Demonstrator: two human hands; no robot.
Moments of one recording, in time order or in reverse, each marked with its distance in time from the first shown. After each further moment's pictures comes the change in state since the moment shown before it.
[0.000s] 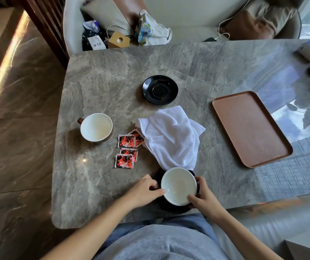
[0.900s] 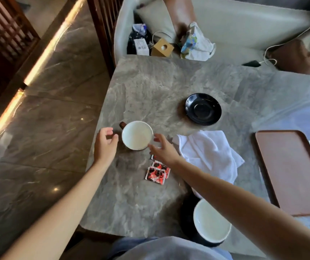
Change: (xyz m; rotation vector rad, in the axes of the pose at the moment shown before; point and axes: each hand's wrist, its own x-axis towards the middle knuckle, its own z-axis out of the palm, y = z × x) left_hand 0.008 -0.113 -0.183 -0.608 1.027 -0.175; right_hand 0.159 -0.190 0.155 -0.219 -0.166 -0.211
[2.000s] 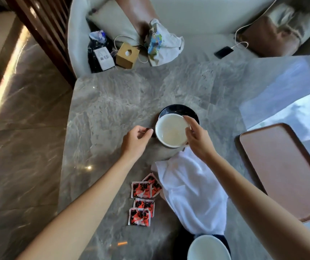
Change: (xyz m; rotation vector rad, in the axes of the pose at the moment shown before) left_hand 0.054 0.113 0.164 0.121 -0.408 0.099; right_hand 0.065 0.041 -0.181 -0.161 0.481 -0.149
